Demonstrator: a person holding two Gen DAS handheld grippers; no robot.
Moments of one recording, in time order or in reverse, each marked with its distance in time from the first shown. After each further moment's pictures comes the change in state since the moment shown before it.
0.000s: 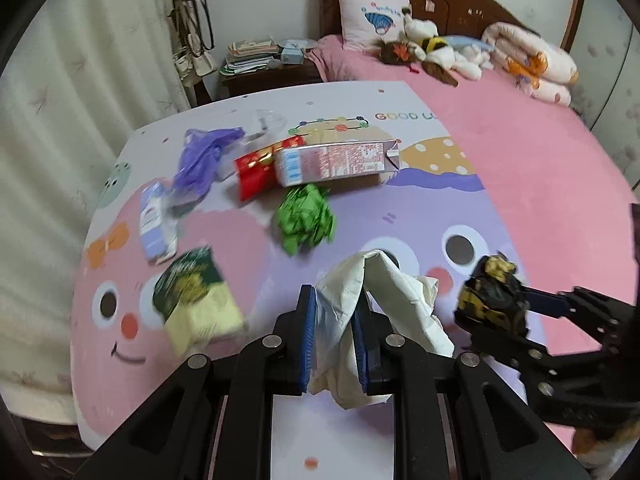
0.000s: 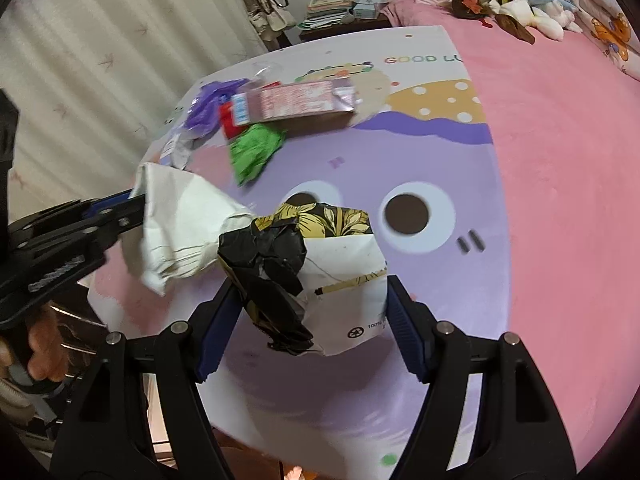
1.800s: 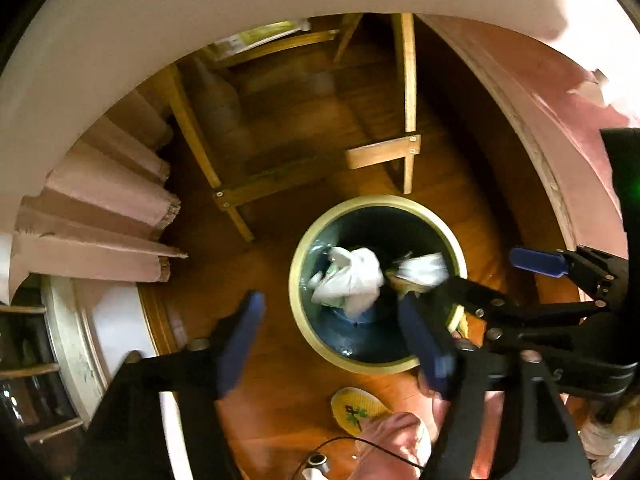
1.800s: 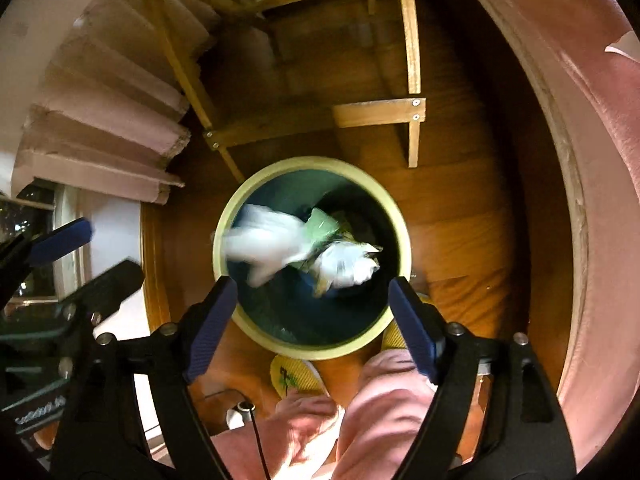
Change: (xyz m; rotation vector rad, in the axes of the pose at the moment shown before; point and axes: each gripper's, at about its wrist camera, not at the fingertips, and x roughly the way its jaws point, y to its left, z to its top) left arm 0.167 0.085 -0.460 0.128 0.359 -0.003; right arm 0.256 0.071 -0.396 0.213 0.311 -0.158
